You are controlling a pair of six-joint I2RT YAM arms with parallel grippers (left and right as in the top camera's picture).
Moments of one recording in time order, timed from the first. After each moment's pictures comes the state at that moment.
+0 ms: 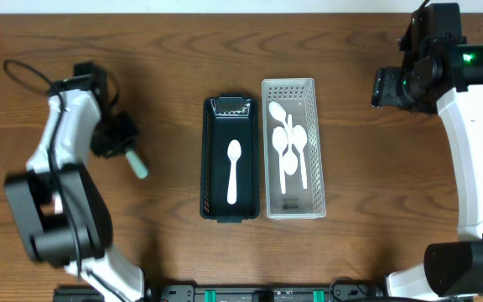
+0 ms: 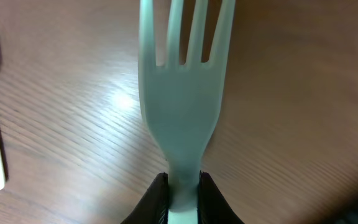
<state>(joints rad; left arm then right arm) 0.13 1.82 1.39 -1.09 0.04 -0.40 0.04 1.68 1.77 -1.30 0.08 0.20</state>
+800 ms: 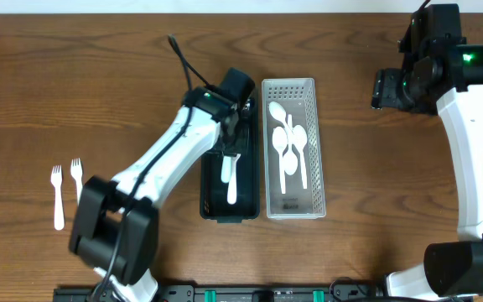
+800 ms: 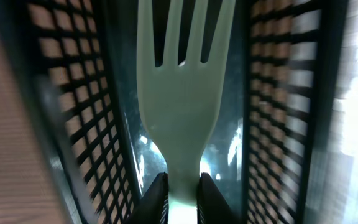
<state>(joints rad) -0.51 1.85 1.40 -1.00 0.01 -0.40 0.04 1.68 1.77 -1.31 0.08 0.20</state>
